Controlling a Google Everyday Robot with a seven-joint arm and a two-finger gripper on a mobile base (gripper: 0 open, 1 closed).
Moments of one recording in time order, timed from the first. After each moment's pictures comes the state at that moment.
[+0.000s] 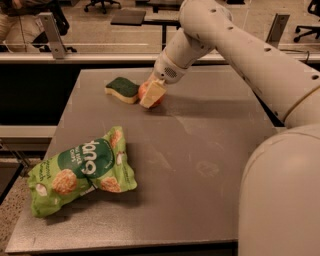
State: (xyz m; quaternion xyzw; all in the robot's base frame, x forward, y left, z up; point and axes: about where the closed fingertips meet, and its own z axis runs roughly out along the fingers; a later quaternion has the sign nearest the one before) arm 0.683 0.016 0.846 -0.62 0.72 0.16 0.24
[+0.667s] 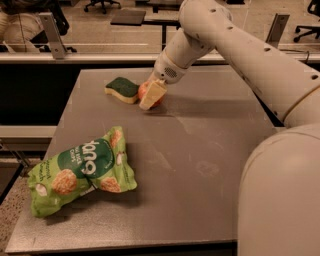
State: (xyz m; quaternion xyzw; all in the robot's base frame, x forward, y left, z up) arm 0.682 0.017 0.846 -0.62 0.72 0.16 0.24
